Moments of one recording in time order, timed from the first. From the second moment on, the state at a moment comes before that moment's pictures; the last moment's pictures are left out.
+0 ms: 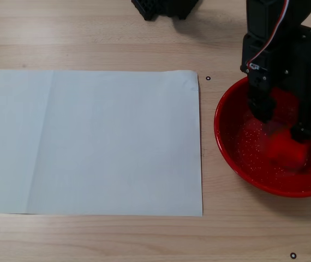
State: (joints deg) arm 35.0 91.3 91.1 58.9 -1.1
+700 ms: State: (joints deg) arm 32.1 91.4 73.0 78.0 -8.8
